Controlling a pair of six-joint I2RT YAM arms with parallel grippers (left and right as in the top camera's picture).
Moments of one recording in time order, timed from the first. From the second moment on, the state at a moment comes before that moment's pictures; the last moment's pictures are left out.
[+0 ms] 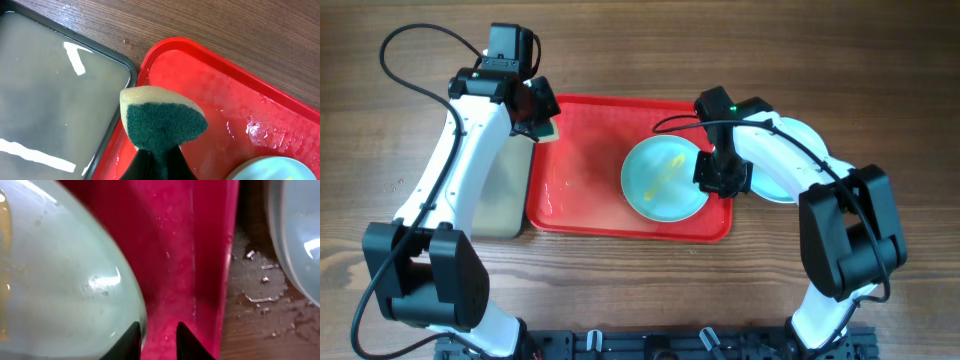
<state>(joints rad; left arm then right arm) -0.13 1.76 1.46 -0.88 -0.05 -0.50 0.38 1.92 1.27 -1.02 -0.08 0.59</state>
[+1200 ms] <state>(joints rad) -0.13 1.76 1.46 -0.88 -0.05 -0.50 0.41 1.92 1.27 -0.81 -0.20 0.61</state>
